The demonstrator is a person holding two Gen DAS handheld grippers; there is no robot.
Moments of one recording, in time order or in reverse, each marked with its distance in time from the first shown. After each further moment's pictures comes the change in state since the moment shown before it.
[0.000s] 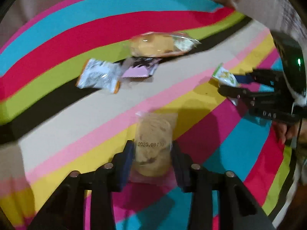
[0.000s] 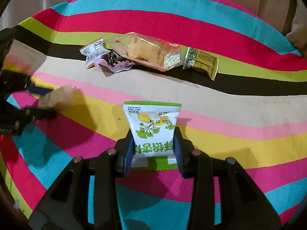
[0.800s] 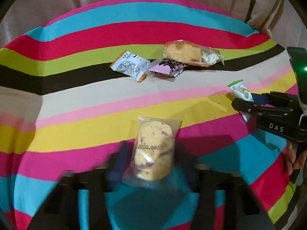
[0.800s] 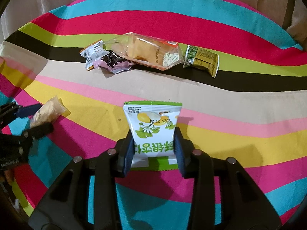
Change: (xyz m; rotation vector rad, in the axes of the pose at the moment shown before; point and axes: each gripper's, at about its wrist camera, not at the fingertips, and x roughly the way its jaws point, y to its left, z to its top) left arm 0.020 -0.037 -0.027 -0.268 -0.114 0.220; right arm 0.000 -0.004 0.001 0.025 0.004 0.023
